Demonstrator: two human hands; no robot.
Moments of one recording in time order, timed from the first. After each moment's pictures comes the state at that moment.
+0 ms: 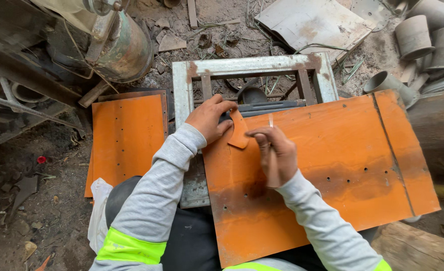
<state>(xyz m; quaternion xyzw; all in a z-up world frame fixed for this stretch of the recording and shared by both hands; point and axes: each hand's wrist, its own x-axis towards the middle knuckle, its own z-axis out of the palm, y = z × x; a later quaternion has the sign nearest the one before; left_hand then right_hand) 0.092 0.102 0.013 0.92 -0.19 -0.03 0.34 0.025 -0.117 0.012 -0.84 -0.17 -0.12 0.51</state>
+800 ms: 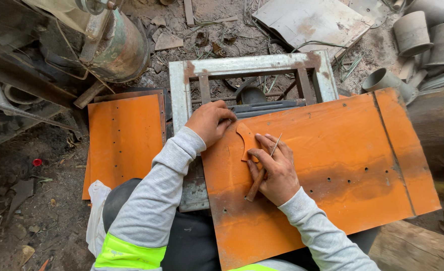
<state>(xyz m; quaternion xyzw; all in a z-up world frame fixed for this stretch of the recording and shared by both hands) 0.097 0.099 -0.001 0.92 -0.20 -0.04 0.35 -0.006 -0.124 0.019 -0.91 -0.25 -0.13 0.29</state>
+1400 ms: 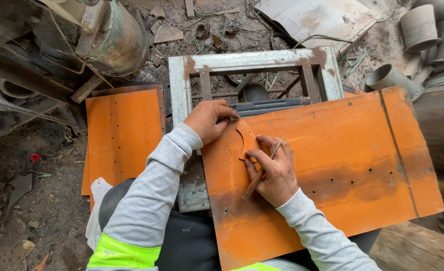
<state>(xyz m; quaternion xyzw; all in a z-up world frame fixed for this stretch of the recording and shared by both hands) 0.105 0.107 -0.003 0.89 -0.22 -0.07 0.40 -0.006 -0.114 0.024 -0.91 -0.23 -0.12 0.31</state>
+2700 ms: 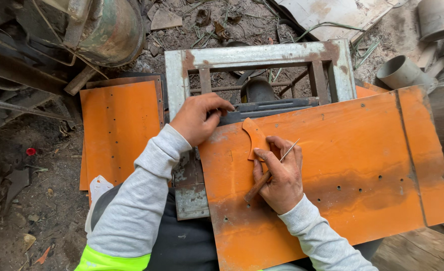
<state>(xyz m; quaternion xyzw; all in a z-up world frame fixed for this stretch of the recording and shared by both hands) 0.108 0.125 0.004 0.85 -0.18 -0.04 0.49 0.002 -0.112 0.019 -0.92 -0.19 -0.13 0.34</state>
